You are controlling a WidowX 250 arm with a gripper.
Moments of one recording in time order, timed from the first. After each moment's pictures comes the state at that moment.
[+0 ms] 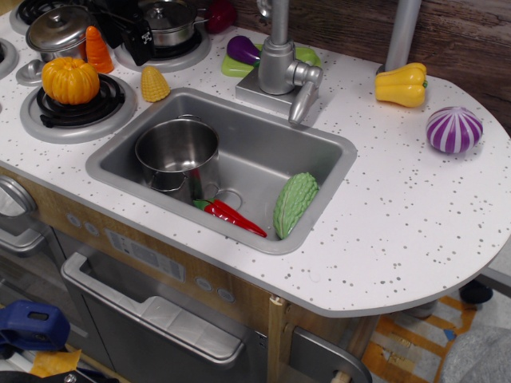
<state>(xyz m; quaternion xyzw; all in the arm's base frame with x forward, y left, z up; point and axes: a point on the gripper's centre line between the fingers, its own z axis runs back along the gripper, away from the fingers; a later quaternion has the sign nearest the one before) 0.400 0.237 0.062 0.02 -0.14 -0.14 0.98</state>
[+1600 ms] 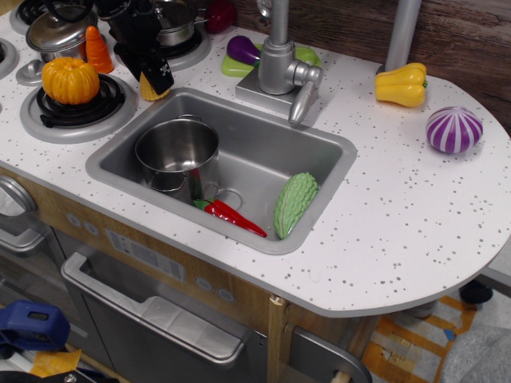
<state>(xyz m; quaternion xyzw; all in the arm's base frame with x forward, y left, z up) 0.414 0.224 0.013 -0.05 -0.15 -0.16 0.97</state>
